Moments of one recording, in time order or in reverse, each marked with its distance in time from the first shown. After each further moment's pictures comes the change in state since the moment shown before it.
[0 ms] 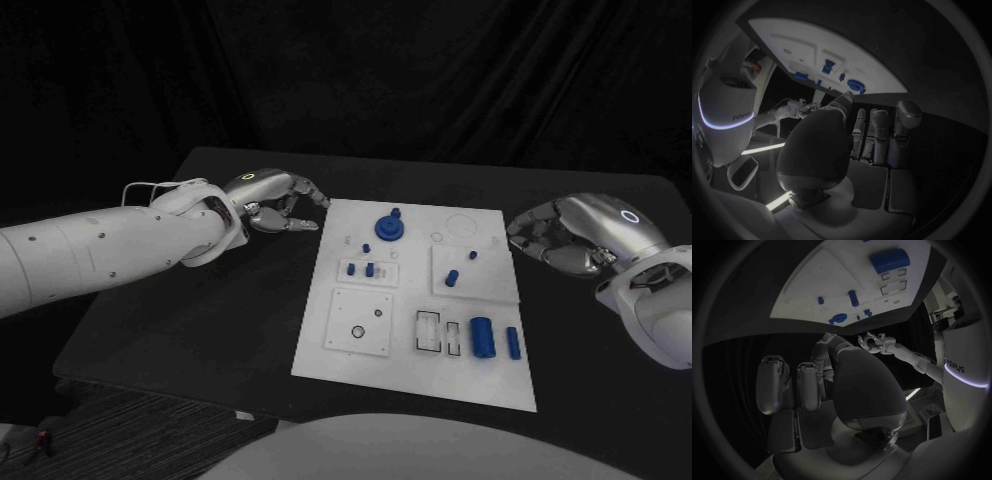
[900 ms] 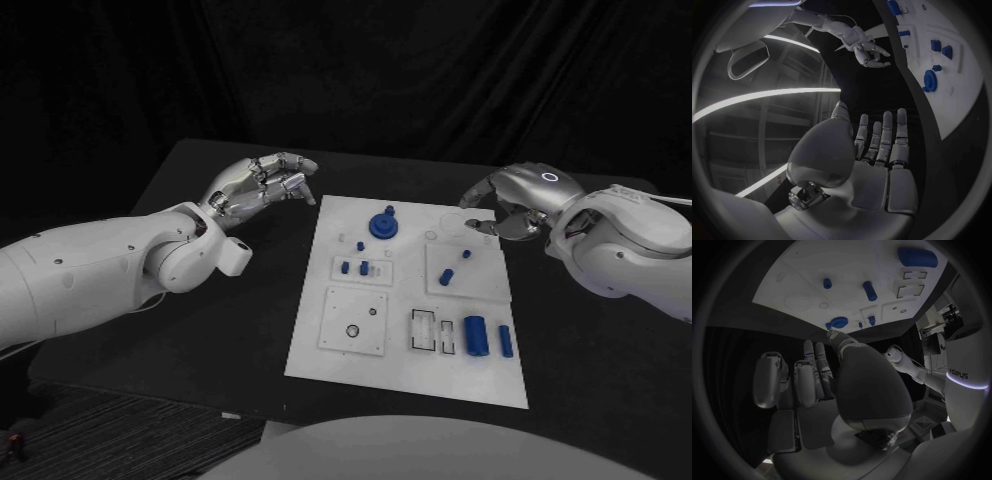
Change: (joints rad) left arm -0.011 0.016 -0.001 0.102 0.912 0.407 0.201; left_hand -0.034 0.219 -0.435 0.102 0.036 -0.344 0.022 0.466 0.117 -0.528 0.052 0.466 0.075 -0.722 0.115 -0.306 -0.166 0.045 -0.638 0.098 -0.792 -0.117; right arm 0.045 0.132 -0.001 -0.180 0.000 0.151 0.094; right_hand -0.019 -0.089 0.039 0.035 -0.069 -0.090 0.021 -0.012 -0.099 -0.164 0.101 -0.612 -0.526 0.000 0.065 -0.043 -0.054 0.016 -0.014 0.061 -0.092 0.000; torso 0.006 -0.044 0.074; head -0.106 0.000
